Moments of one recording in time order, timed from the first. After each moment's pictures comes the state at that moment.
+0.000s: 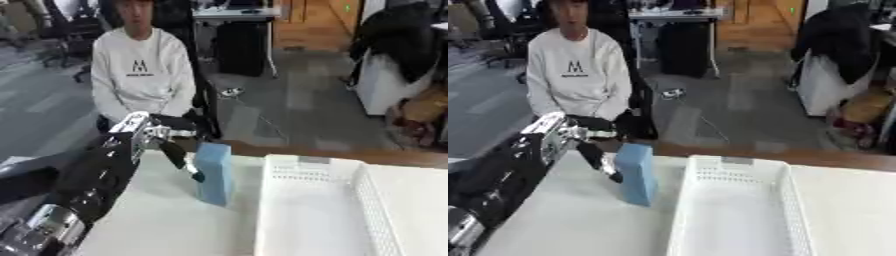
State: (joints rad) left arm -1.08 0.57 -0.11 -0.55 -1.02 -0.59 -0.51; right arm 0.21 -0.35 0.06 -1.98 1.01 -0.91 -0.16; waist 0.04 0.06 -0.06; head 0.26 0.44
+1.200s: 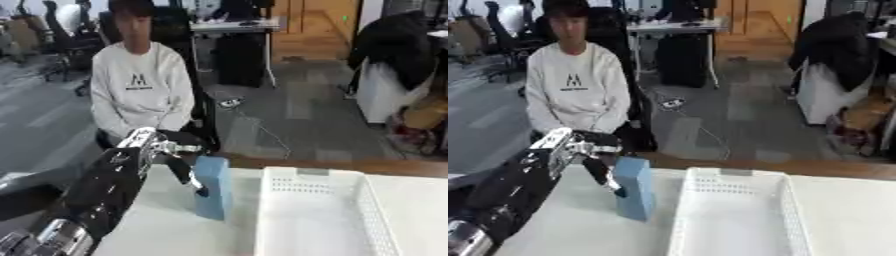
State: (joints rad) left arm -1.07 0.57 -0.08 -0.54 -1.05 -0.62 -0.48; right arm 0.17 -0.38 0.06 -1.98 0.89 -0.91 -0.09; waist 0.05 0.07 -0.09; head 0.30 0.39
